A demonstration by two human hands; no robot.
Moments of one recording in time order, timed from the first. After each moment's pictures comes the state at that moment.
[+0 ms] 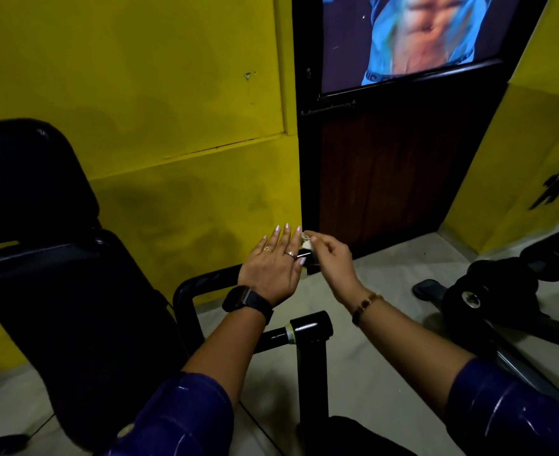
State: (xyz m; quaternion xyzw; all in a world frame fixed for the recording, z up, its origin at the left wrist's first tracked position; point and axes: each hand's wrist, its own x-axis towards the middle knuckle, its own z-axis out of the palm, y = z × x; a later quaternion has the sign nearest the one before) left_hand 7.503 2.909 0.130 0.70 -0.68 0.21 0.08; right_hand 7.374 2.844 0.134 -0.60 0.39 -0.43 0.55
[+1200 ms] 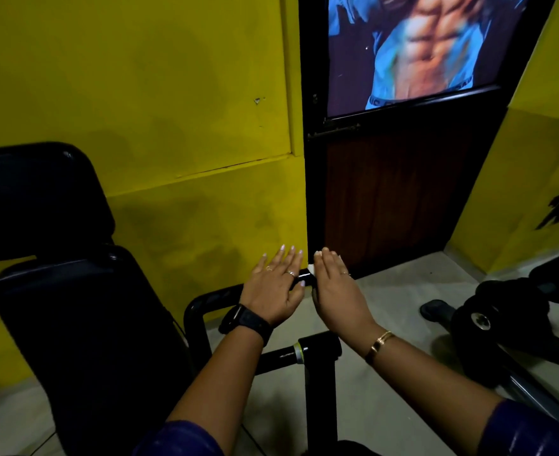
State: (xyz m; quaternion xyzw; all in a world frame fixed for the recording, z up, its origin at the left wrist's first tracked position) left_hand 7.509 2.930 0.159 0.72 -0.70 0.05 0.02; right_hand 7.366 2.866 0.124 -0.88 0.40 -0.24 0.04
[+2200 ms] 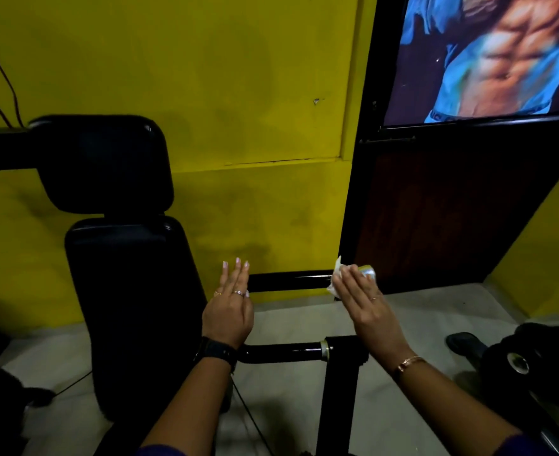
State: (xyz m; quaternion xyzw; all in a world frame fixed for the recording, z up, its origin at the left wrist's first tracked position) left_hand 7.573 3.036 0.119 0.81 -0.51 0.10 0.28; right_hand 7.351 2.874 0.096 -0.92 0.19 -0.33 -0.11
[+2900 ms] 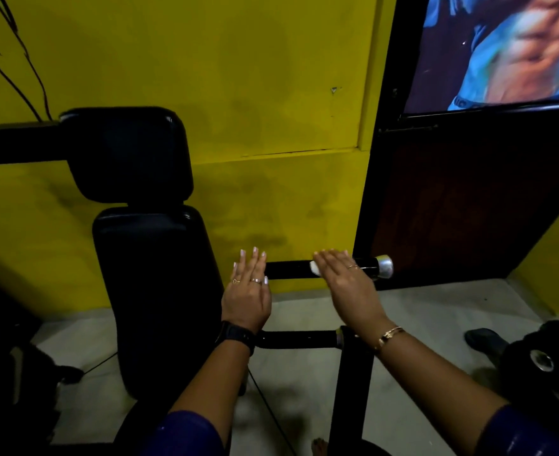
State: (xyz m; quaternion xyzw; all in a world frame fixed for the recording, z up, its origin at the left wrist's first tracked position) left_hand 7.576 3.032 0.108 0.80 -0.51 0.17 0.27; right_hand 7.415 2.900 0.130 -0.93 0.20 -0.31 -0.06
